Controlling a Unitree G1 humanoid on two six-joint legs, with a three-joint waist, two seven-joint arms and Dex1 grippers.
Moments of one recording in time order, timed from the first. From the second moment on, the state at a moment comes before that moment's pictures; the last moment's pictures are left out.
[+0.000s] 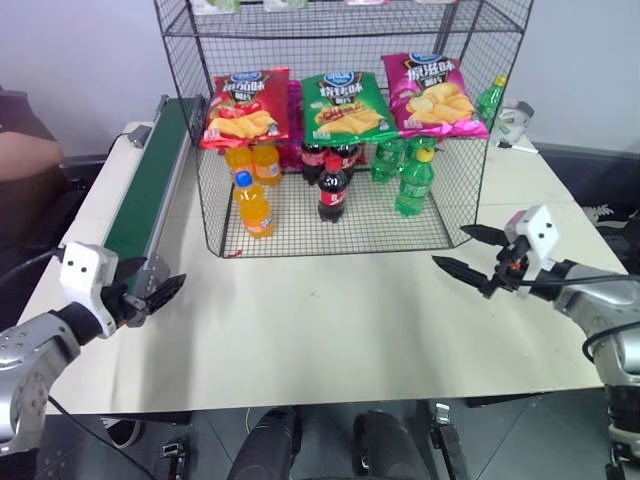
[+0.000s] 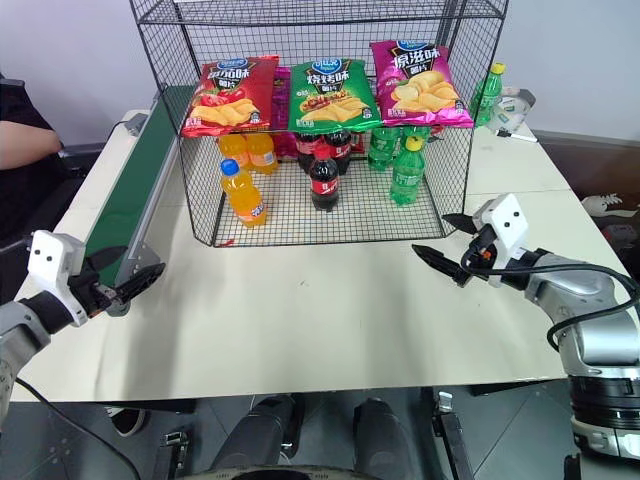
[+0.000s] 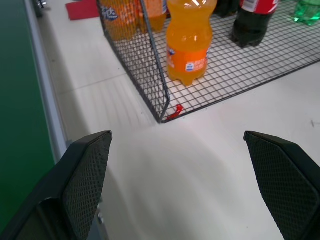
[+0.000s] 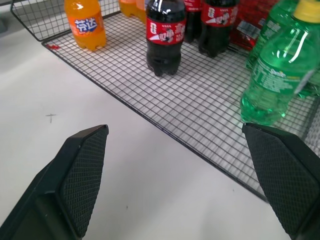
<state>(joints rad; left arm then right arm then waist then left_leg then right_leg) 0.08 0.72 0.46 -0.28 -0.56 0.54 -0.69 -0.19 -0.77 -0.25 -0.12 0.45 0.44 0.88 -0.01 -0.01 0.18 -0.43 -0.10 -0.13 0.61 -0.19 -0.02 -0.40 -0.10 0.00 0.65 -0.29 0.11</state>
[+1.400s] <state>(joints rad) 0.04 0.64 0.41 -0.26 -0.50 0.52 -0.59 -0.25 -0.70 -0.20 -0.07 0.37 0.35 0.81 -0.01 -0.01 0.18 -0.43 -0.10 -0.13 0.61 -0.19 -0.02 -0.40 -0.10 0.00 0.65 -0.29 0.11</state>
